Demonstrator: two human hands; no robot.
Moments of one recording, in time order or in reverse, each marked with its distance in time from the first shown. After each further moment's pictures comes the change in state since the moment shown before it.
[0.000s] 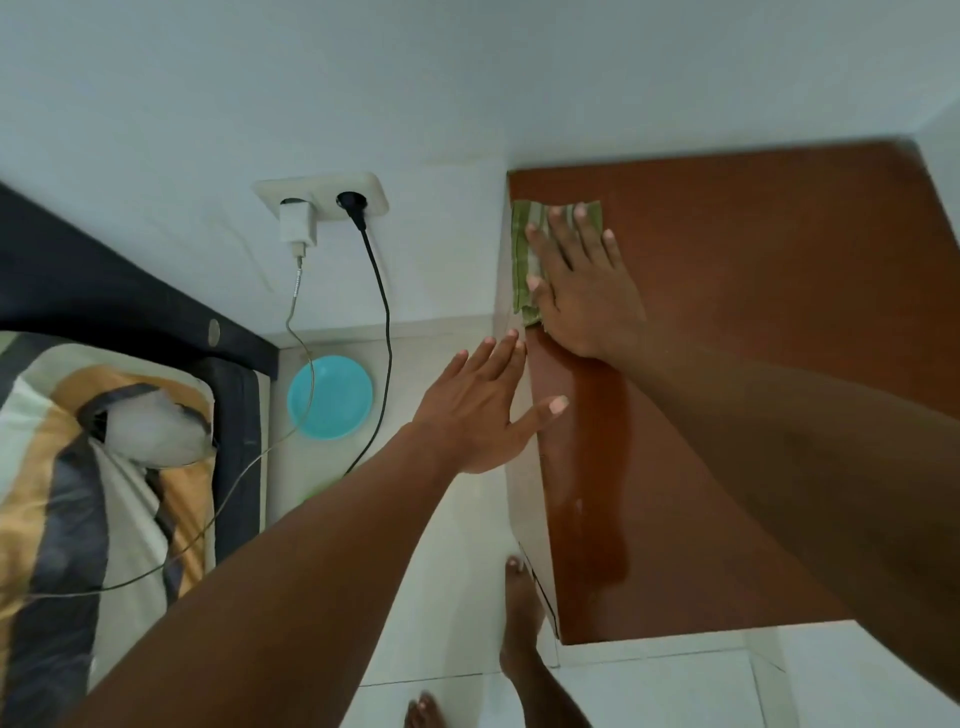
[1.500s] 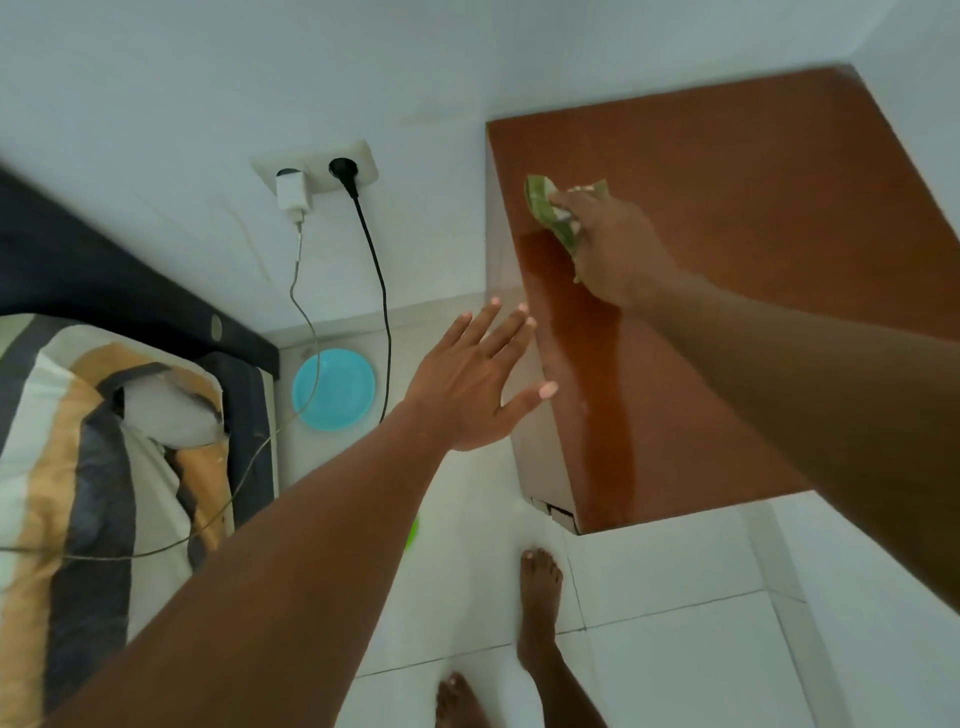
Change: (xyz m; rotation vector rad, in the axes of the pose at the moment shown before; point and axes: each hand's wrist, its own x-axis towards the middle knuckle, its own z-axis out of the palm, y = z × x) left_hand -0.053 -0.011 0.035 0.291 0.198 0.244; right_hand -0.084 -0.028 -0.045 0.289 0.130 0.177
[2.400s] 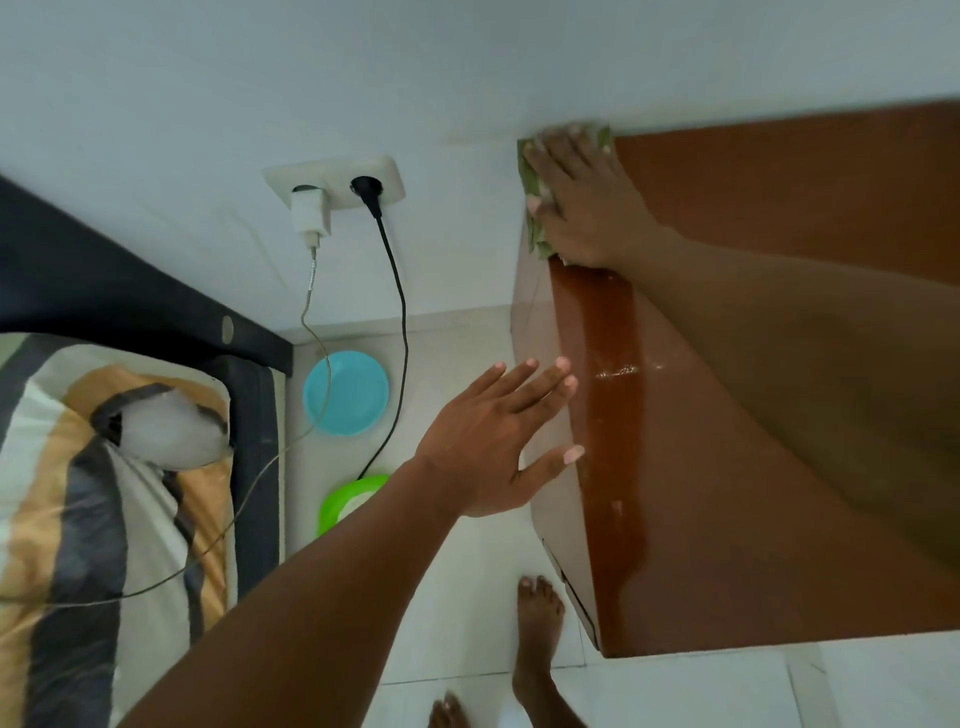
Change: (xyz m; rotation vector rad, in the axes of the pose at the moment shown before) left_hand 0.025 -0.024 0.001 -0.164 -0.045 0.033; right_hand 0.165 0.008 0.045 -0.211 -0.131 -0.238
